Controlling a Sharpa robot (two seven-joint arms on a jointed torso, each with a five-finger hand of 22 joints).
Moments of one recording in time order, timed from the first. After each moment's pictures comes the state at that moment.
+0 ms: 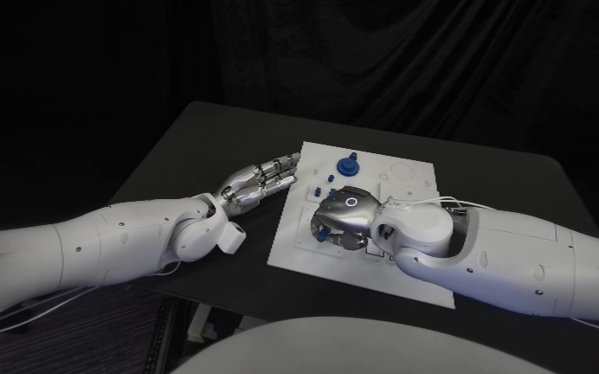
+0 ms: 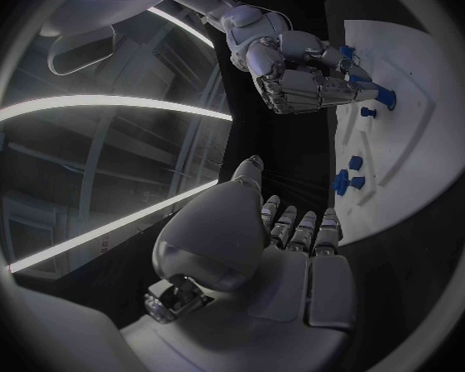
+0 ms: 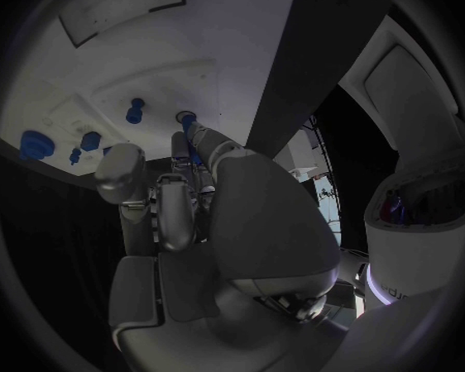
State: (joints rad) left arm 0.97 -0.84 -0.21 1.33 -0.22 0.13 0.68; left_hand 1.49 0.25 -0.20 0.15 0.43 0.21 0.00 0.03 0.03 0.04 0.09 0.08 0.02 0.00 0.11 0.01 0.00 0.12 0.01 0.16 0.02 0.01; right arm 1.11 -0.58 -0.24 1.58 -1.93 -0.18 -0.08; right_hand 1.52 -0.08 0.34 0.05 0.20 1.04 0.11 0.22 0.25 1.13 0.06 0.30 0.15 1.47 -0.02 1.39 1.23 0.12 1.38 0.08 0.99 1.31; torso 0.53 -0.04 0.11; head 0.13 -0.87
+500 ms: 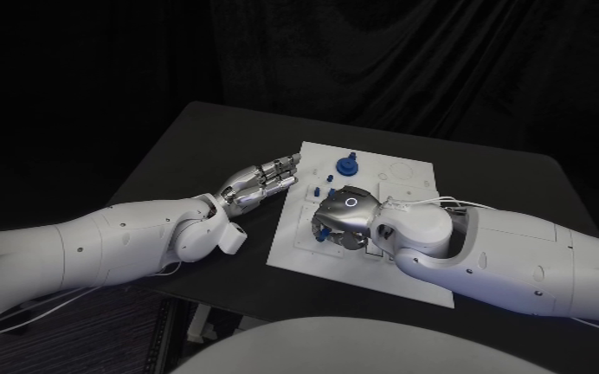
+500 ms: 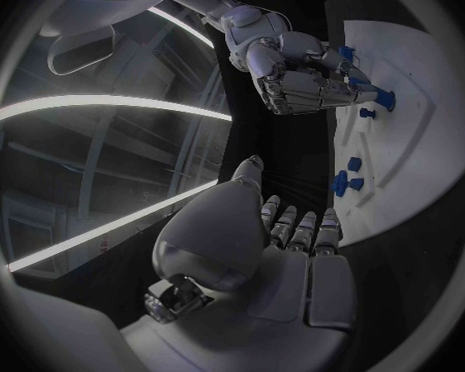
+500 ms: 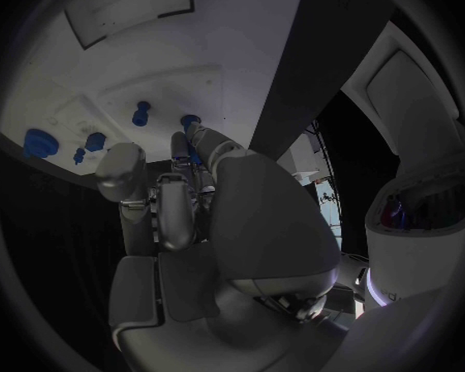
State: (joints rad) left arm 0.97 -0.83 -0.21 1.32 -0.22 0.14 0.68; left_hand 1.49 0.25 -0.20 0.15 0.43 0.21 0.00 0.03 0.03 0.04 0.09 0.08 0.02 0.00 0.12 0.01 0.00 0.12 0.02 0.17 0.02 0.01; right arm 1.11 -0.58 -0.24 1.58 -1.95 -0.18 -0.09; right_hand 1.52 -0.08 0.35 0.05 0.20 1.04 0.11 0.21 0.28 1.13 0.06 0.30 0.15 1.47 -0.02 1.38 1.23 0.12 1.38 0.09 0.98 1.31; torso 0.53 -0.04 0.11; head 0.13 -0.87
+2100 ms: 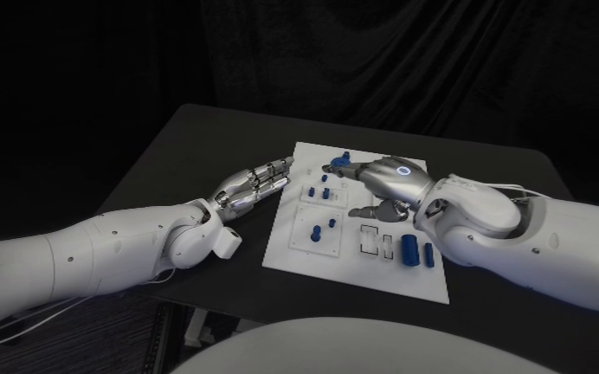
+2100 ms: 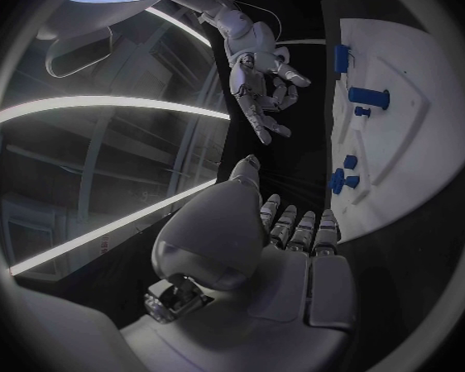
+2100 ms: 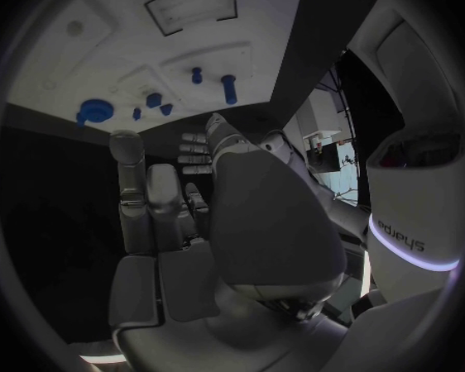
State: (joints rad) left arm 0.95 -0.83 -0.21 1.32 -0.22 0.10 0.68; left_hand 1.47 0.25 -0.24 0.22 0.43 0.23 0.00 0.03 0.03 0.05 0.06 0.10 0.02 0.00 0.09 0.01 0.00 0.11 0.00 0.12 0.00 0.00; right arm 1.19 -0.83 -0.22 1.70 -1.73 -0.42 -0.06; right_hand 1.55 -0.20 0.18 0.29 0.11 0.37 0.08 0.05 0.10 0.54 0.18 0.29 0.17 1.34 0.07 1.28 1.07 0.13 1.22 0.17 0.67 1.31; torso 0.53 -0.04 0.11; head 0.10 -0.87
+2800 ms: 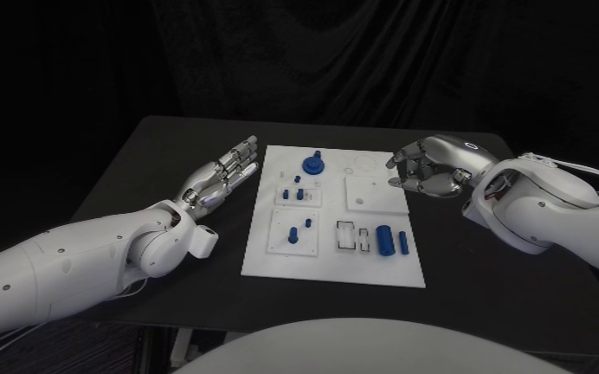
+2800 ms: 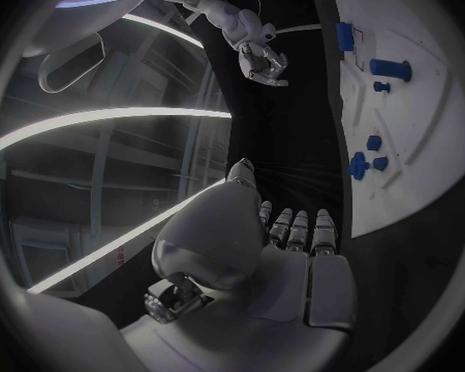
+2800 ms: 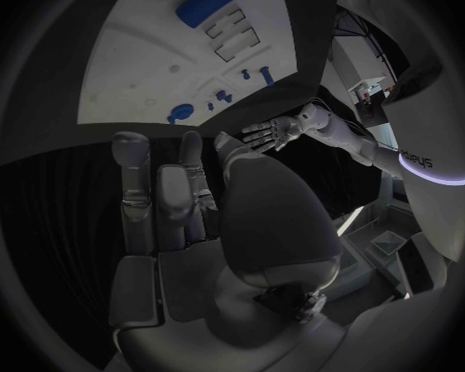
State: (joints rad) left arm 1.02 -0.88 -0.21 1.41 -0.22 -0.03 0.68; left_hand 1.47 0.26 -0.28 0.29 0.42 0.13 -0.09 0.02 0.02 0.02 0.00 0.05 0.01 0.00 -0.01 0.01 0.00 0.12 0.00 0.06 0.00 0.00; right arm 1.25 -1.16 -0.25 1.81 -1.41 -0.44 -0.12; right_hand 1.36 -0.06 0.20 0.28 0.19 0.81 0.12 0.22 0.20 1.10 0.03 0.88 0.50 1.41 -0.04 1.26 1.07 0.13 1.32 0.07 0.71 1.31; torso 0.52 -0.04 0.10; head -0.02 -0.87
